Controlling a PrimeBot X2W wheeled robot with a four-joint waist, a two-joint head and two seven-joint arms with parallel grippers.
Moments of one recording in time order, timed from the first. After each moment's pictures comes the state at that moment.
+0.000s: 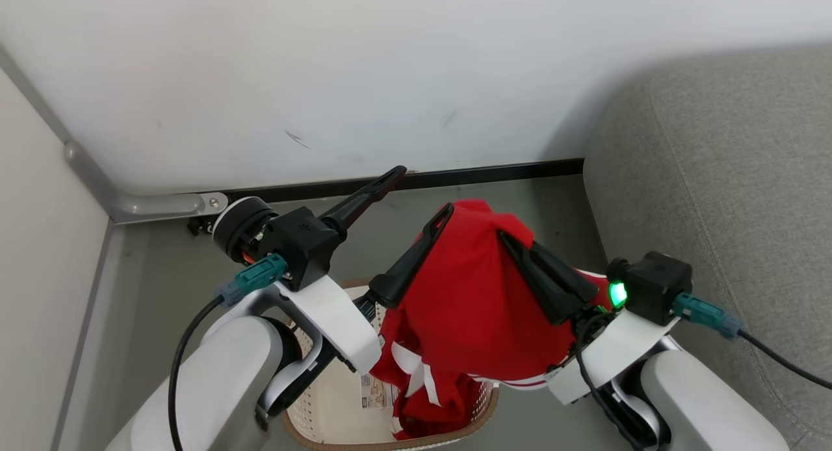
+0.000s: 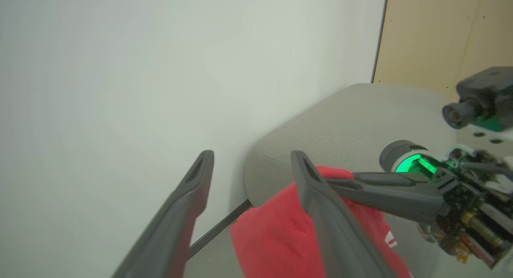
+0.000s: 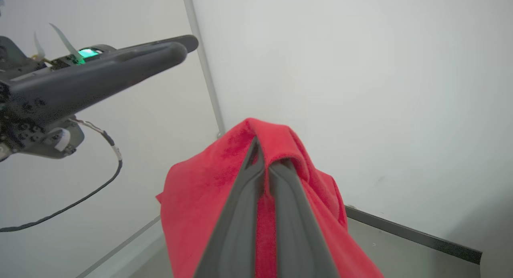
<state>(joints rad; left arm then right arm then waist) -0.55 0.22 -0.63 -0.05 -0.51 -0.09 0.01 -0.34 -0.19 0.52 0.05 0.37 0.12 -0.26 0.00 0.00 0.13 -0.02</state>
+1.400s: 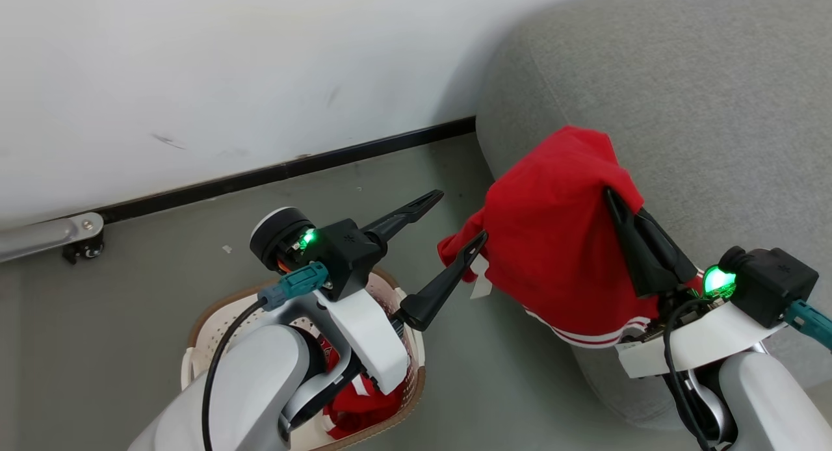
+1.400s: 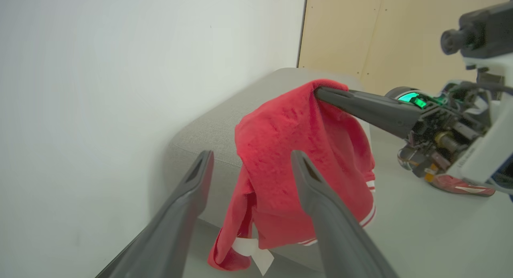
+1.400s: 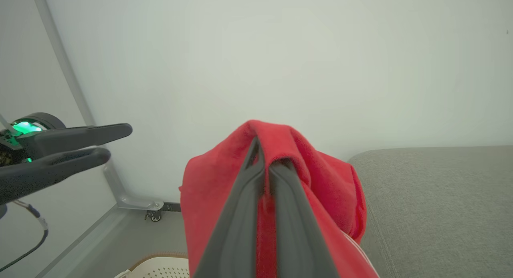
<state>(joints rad) -0.56 0.21 -0.70 -0.05 -0.53 -0.11 0.06 -0.20 -0.16 0.20 -0.10 0.25 0.12 -0.26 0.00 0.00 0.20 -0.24</state>
